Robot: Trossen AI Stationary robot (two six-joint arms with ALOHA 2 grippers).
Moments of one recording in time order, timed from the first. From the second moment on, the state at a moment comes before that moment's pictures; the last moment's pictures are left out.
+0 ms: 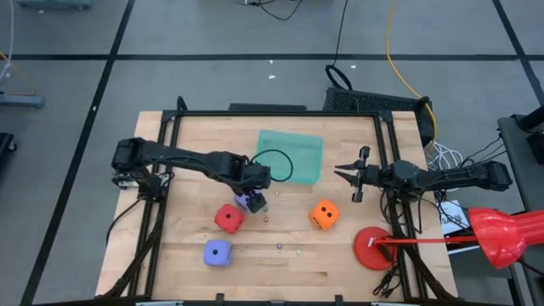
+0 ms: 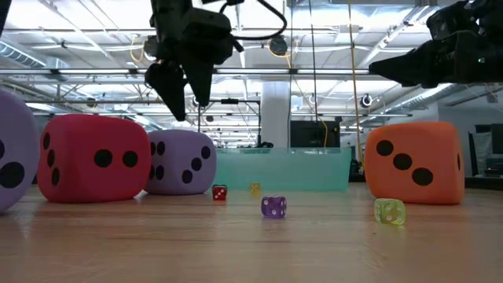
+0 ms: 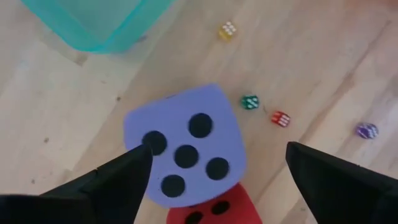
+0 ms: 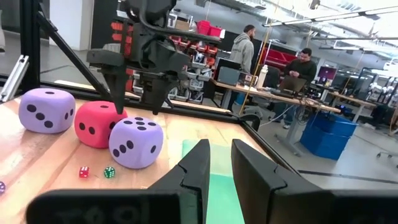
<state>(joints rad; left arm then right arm) -0.05 1.73 1.40 -0.98 -0.01 -0.69 0.01 0.41 0.02 0.48 0.18 -0.25</state>
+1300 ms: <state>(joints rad) -0.01 1.72 1.40 -1.01 0.00 -0.72 0.01 0.41 0.02 0.53 0.18 -0.25</state>
